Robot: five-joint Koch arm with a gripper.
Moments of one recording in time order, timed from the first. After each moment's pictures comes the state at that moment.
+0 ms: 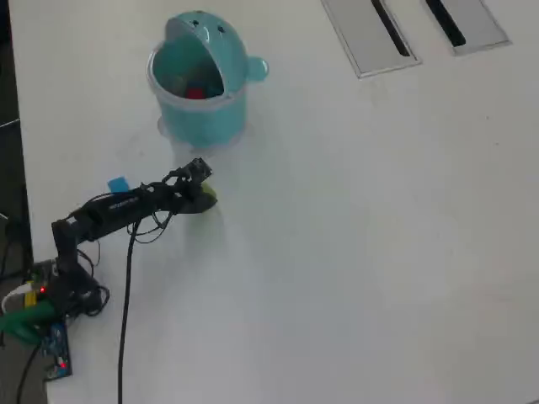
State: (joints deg) arm -25.0 79.3 103.3 23.3 -88.0
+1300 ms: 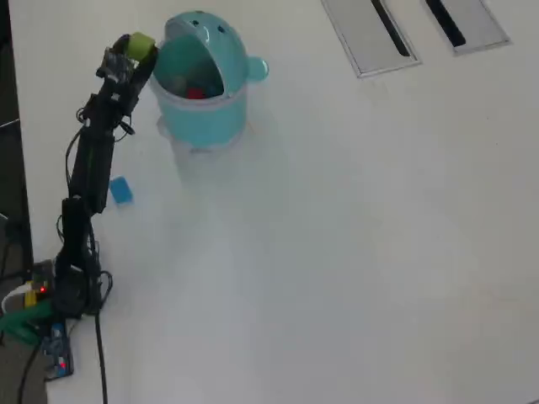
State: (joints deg) arm -52.3 58.5 15.3 42.5 -75.1
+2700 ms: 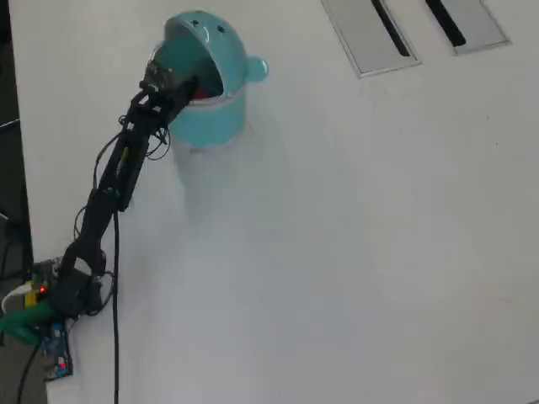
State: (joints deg) arm -46.2 40.1 5.4 45.8 -90.2
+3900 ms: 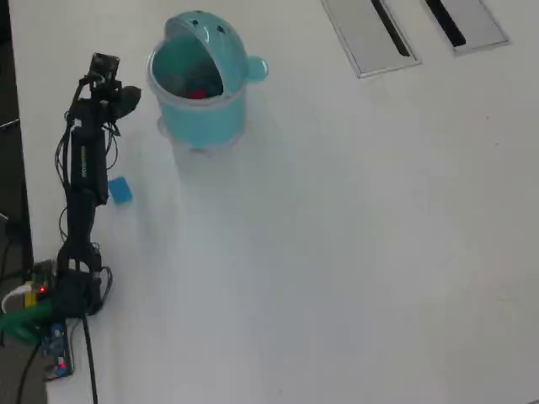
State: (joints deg) arm -60.0 46.4 -9.5 90.1 -90.2
